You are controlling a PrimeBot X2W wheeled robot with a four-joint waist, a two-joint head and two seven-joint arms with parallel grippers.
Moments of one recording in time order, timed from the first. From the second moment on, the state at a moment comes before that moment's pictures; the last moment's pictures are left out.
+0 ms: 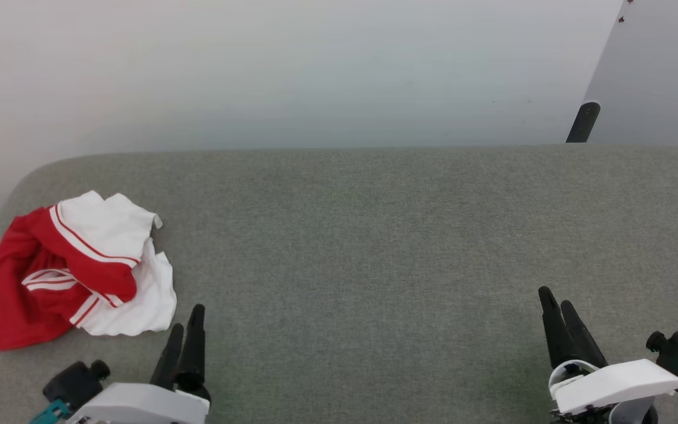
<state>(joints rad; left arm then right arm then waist) -0.02 0.14 -0.06 0.16 -1.06 -0.05 -0.09 -0.09 -0.08 0.09 0.25 0.93 0.13 -0.09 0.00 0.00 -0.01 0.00</state>
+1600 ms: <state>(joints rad) 0.02 0.11 -0.03 0.08 -0.36 -0.11 -0.21 -0.08 -0.05 0.07 0.19 0.20 0.13 -0.21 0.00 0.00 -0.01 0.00</state>
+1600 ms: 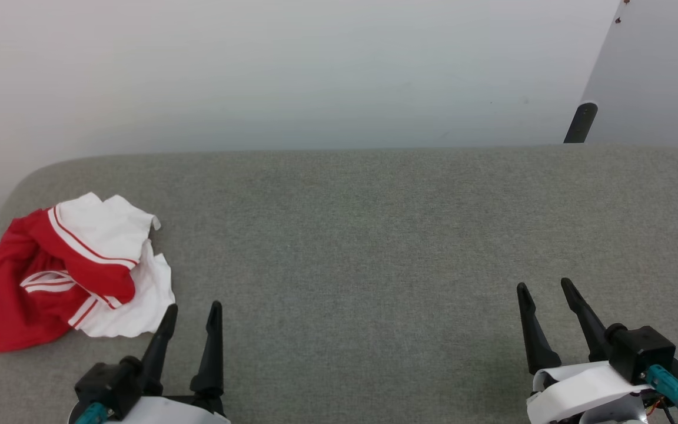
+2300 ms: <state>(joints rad) 0.03 0.10 -0.03 0.06 -0.20 -0.12 -0.25 -0.08 -0.05 0.09 0.19 0.02 0.13 -0.25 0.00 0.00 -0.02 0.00</state>
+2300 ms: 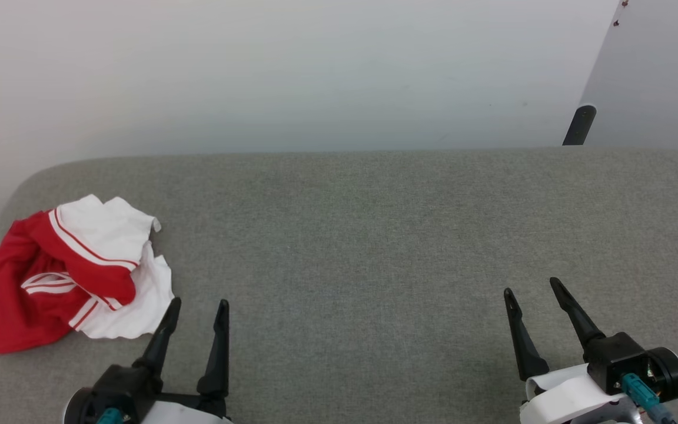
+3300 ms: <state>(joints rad) 0.04 0.13 0.05 0.09 -0.20 -0.12 -0.26 -0.06 -0.05 0.17 0.20 -0.02 0.13 -0.26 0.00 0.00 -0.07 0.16</state>
